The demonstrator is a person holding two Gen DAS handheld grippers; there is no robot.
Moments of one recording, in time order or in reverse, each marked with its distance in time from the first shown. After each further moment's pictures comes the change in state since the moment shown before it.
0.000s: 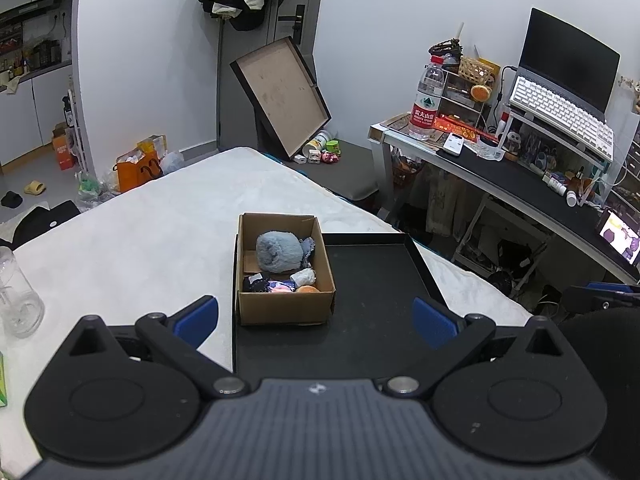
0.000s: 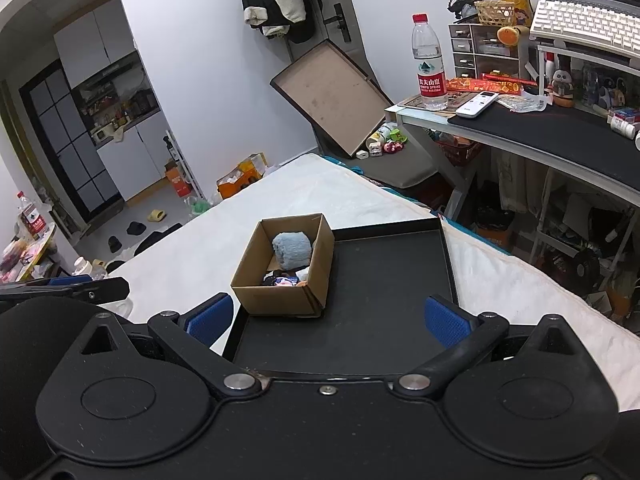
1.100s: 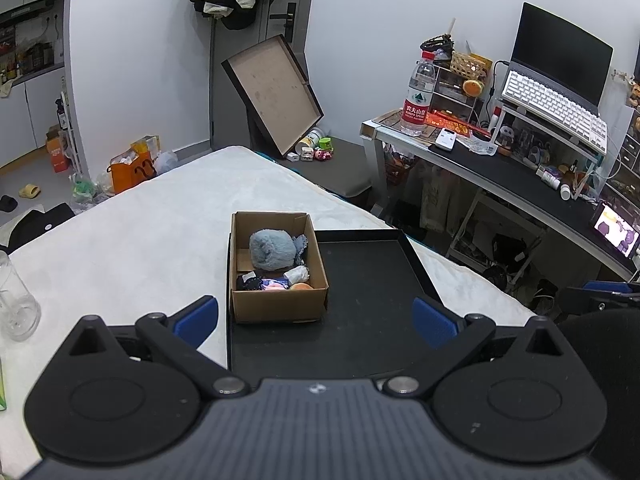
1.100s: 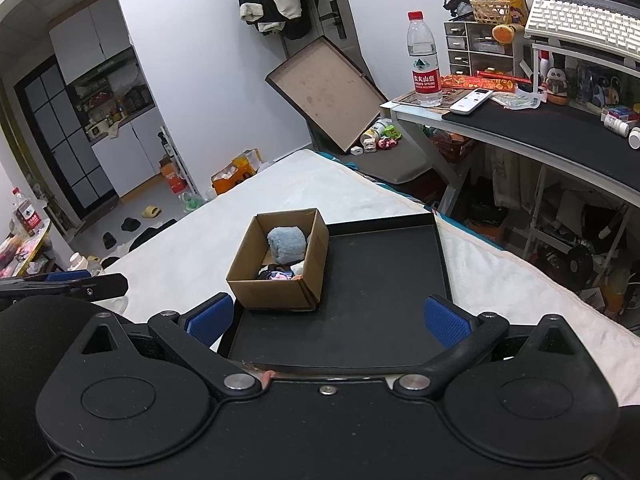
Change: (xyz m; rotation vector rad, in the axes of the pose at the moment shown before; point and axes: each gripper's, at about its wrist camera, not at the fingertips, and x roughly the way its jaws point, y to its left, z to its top) left arm -0.001 -0.003 -0.001 0.020 0.006 -0.013; right arm -0.004 0.004 -0.003 0.001 0.013 -0.022
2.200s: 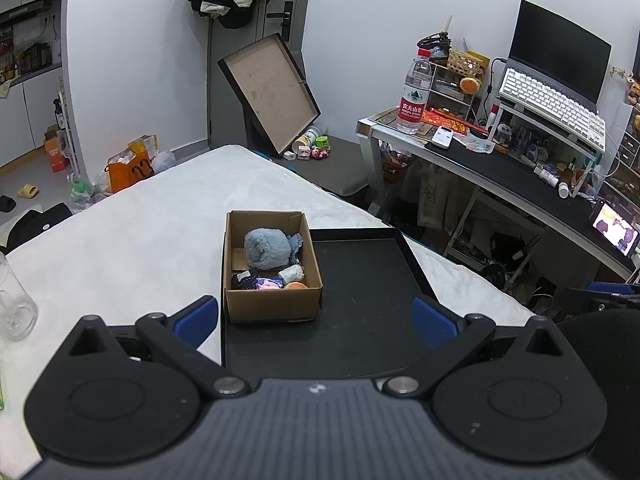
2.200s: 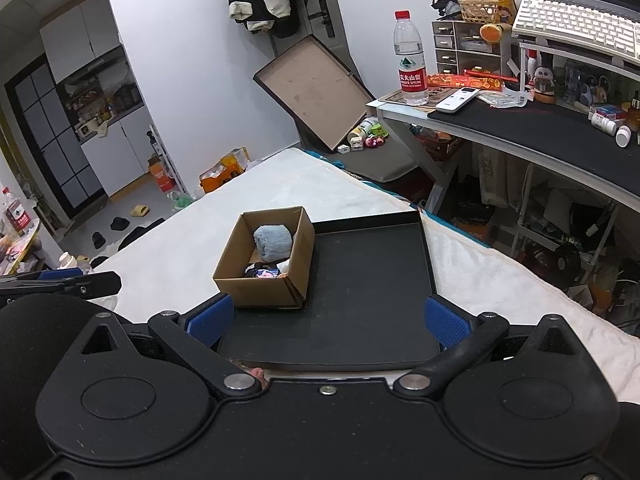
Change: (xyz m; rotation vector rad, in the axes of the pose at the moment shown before) left arm 0.001 -0.004 0.000 0.005 0.003 0.000; right arm -0.005 -0.003 -0.003 0.007 0.005 -0.037
